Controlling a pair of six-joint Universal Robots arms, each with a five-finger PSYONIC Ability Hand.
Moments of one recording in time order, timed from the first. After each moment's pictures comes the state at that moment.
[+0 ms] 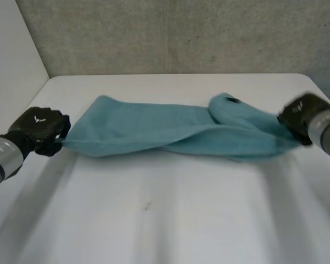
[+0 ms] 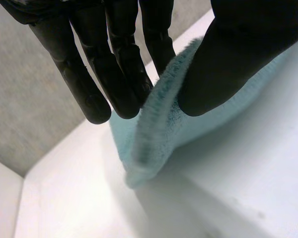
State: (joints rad) left arm 4.75 -1.74 -1.80 3.23 -1.09 3.68; right arm 1.78 -1.22 1.34 0.36 1.60 2.18; left_hand 1.14 1.20 1.19 1.20 0.96; right_hand 0.96 1.17 1.18 1.19 0.98
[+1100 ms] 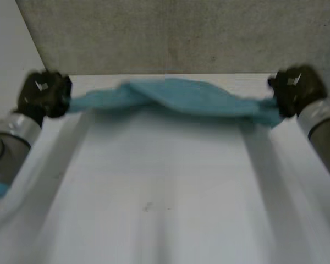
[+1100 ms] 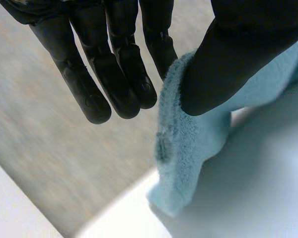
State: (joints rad) left arm 4.63 -1.91 -1.73 3.73 -1.23 3.43; right arm 1.81 -1.27 1.51 -0.13 1.49 2.53; left_hand 1.14 1.20 1.19 1.20 0.96; right_hand 0.96 1.18 1.19 1.19 0.99
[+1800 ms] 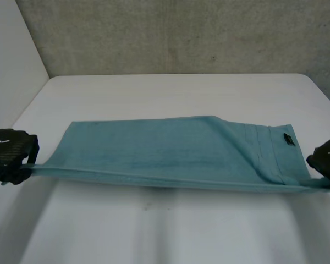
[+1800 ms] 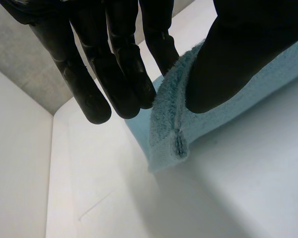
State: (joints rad) left arm 4.87 -1.38 -1.98 2.95 -1.20 3.73; right arm 1.55 -1.54 1.74 0.45 1.43 2.10; left_hand 1.14 1.20 1.19 1.20 0.96; right_hand 0.96 1.18 1.19 1.19 0.99
